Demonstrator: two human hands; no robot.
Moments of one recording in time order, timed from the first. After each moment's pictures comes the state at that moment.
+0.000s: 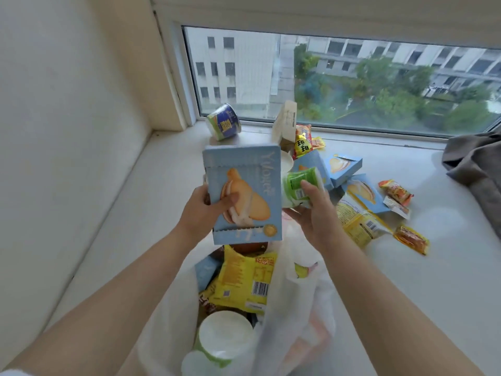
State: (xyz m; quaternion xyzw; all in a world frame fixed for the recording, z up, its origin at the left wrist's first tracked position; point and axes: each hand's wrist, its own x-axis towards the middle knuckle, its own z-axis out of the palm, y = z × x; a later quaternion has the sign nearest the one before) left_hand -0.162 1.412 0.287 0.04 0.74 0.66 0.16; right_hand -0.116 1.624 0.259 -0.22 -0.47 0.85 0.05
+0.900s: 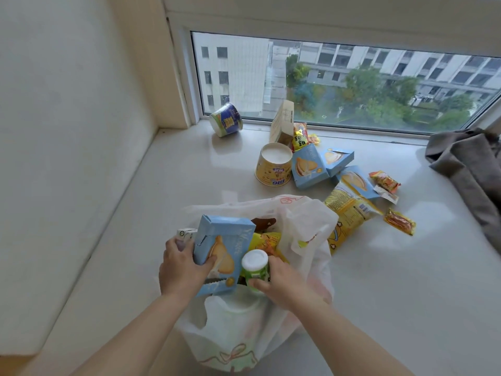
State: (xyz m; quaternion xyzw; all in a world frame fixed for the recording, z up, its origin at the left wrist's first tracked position) left_hand -0.042 1.311 0.188 -0.02 0.97 0.26 0.04; right_hand 0.025 1.520 0.185 -0.13 -0.92 0.30 -0.20
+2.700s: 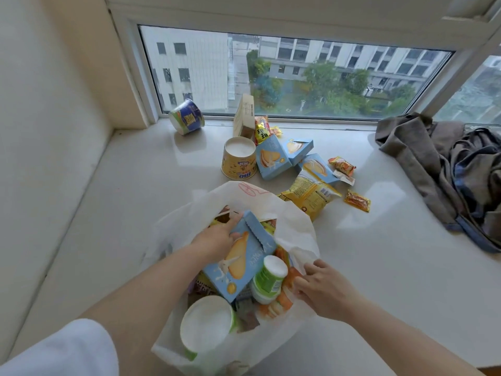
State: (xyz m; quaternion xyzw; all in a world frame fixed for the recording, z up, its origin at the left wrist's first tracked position) left_hand -0.079 1.428 0.207 0.28 0.91 0.11 0.30; right_hand 0.116 1.629 0.207 0.19 -0.97 -0.11 -0.04
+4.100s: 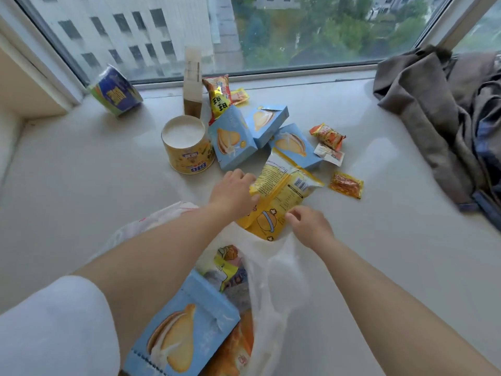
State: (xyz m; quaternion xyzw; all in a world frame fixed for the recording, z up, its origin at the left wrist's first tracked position) left_hand -0.160 1.654 0.183 0.35 0.91 0.09 0.18; right_hand -0.025 1.784 0.152 -0.33 -0.88 0.31 -0.12
